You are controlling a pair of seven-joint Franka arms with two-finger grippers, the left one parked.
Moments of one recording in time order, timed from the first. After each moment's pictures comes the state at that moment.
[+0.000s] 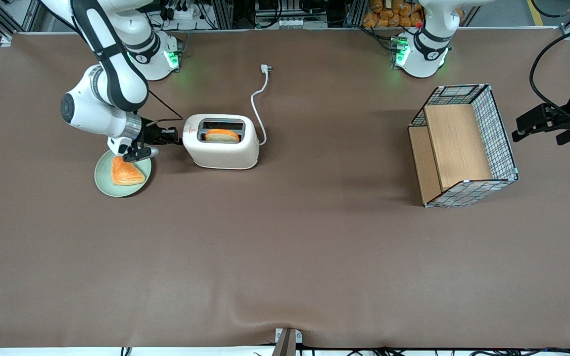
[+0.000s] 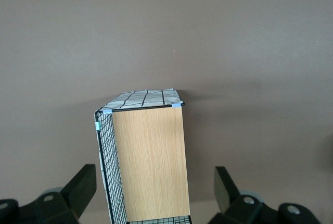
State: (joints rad) arm 0.24 0.03 -0.05 -2.57 0.76 2.36 -0.48
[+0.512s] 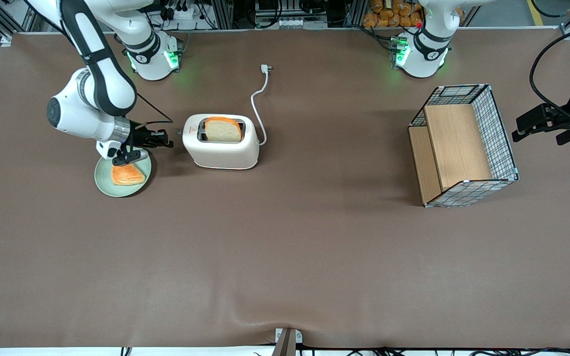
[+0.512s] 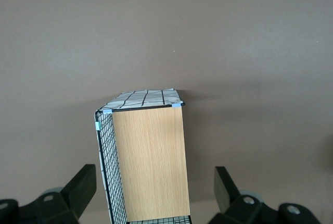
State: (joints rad) arm 0.17 0.04 -0.08 -2.54 0.67 2.30 -0.54
